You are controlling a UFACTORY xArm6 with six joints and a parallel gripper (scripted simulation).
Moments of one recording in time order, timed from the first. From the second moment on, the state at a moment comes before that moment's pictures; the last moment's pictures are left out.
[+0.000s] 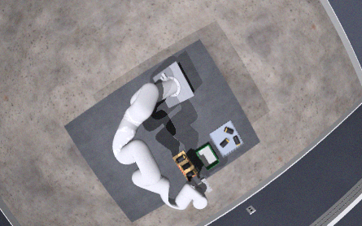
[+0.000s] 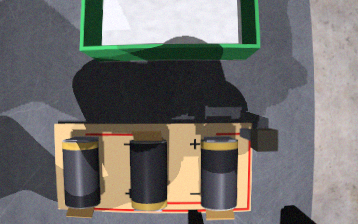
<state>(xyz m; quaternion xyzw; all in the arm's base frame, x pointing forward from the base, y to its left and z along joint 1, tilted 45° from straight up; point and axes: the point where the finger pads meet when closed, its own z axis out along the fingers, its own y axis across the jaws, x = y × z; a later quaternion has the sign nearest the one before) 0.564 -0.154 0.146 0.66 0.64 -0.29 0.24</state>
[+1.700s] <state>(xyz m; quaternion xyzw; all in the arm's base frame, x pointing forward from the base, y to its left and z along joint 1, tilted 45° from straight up) 0.561 -0.204 0.097 0.66 0.64 -0.29 0.24</state>
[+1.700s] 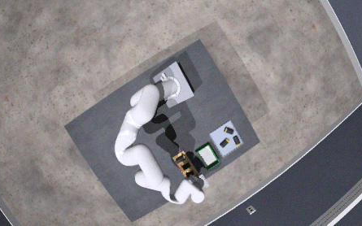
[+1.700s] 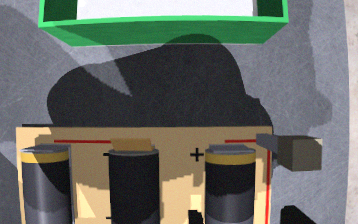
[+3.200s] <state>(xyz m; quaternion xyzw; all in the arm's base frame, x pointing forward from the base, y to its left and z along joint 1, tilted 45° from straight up) 0.558 -0.235 0.066 0.66 0.64 -0.29 0.24</state>
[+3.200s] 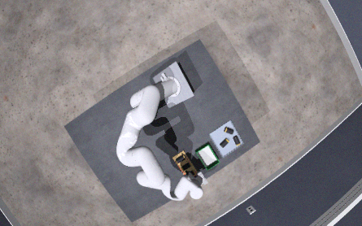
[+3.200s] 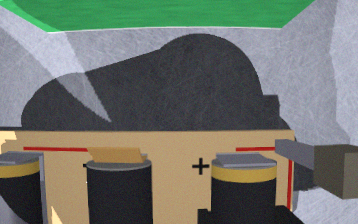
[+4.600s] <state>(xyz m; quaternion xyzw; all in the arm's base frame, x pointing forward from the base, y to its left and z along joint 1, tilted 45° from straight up) 0.560 -0.214 0.087 0.66 0.64 -0.29 0.24</state>
